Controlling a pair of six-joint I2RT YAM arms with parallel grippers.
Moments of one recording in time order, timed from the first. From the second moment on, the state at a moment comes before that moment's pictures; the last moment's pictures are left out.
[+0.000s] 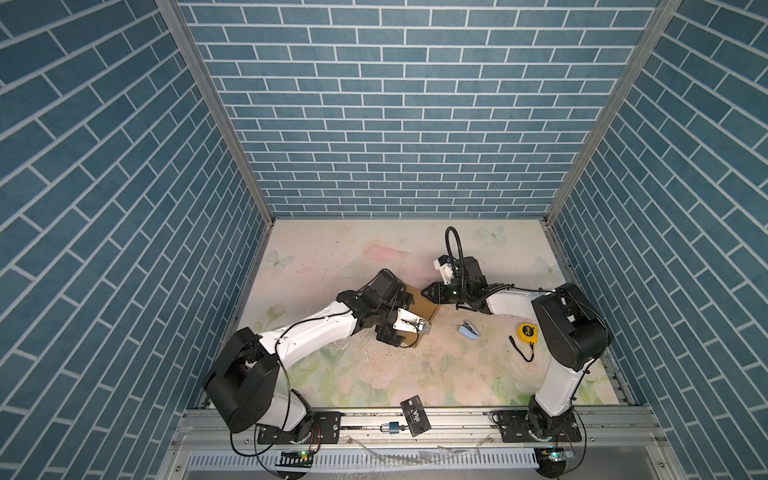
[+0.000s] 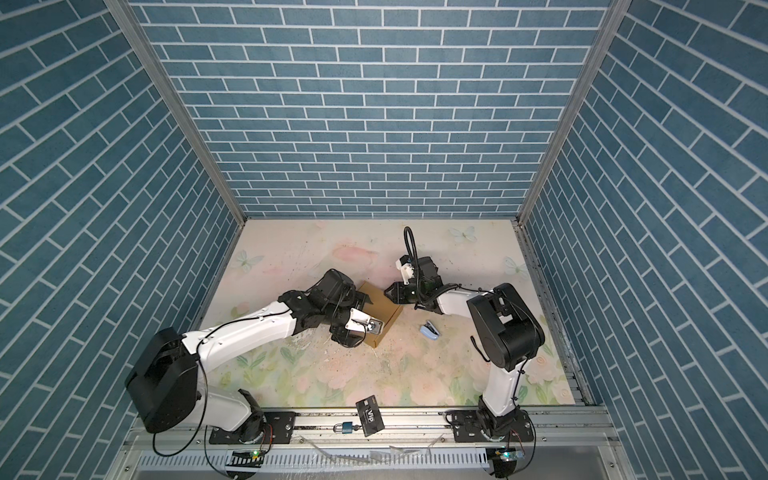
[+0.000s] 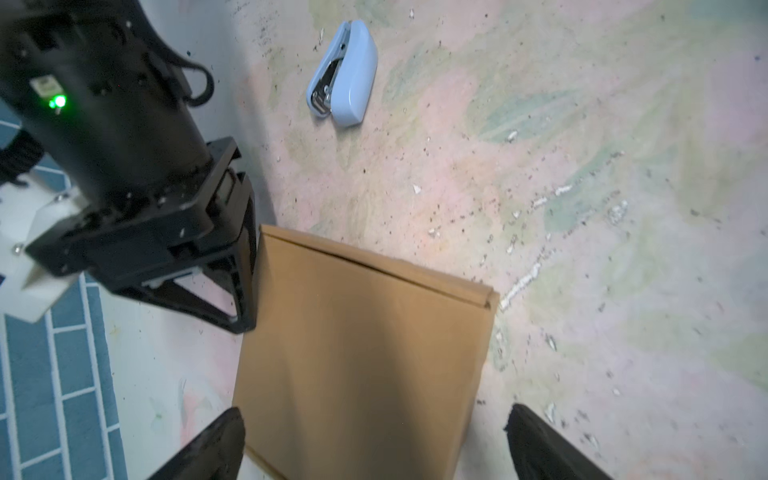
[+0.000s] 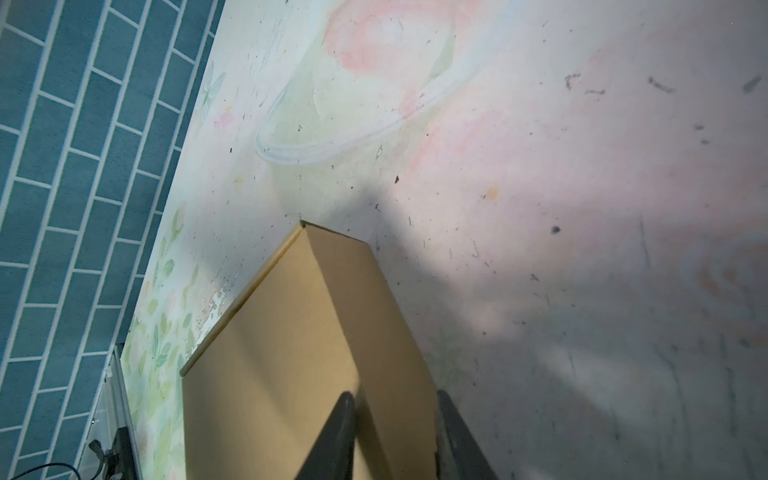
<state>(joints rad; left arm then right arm) -0.73 1.44 0.97 -0.51 0.24 1.19 0.54 1.81 0.92 0.14 -0.50 0.44</state>
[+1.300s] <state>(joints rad) -0.46 1.60 0.82 -0.18 0.32 1.61 0.65 1.55 0.72 -0.15 -0.32 0.49</state>
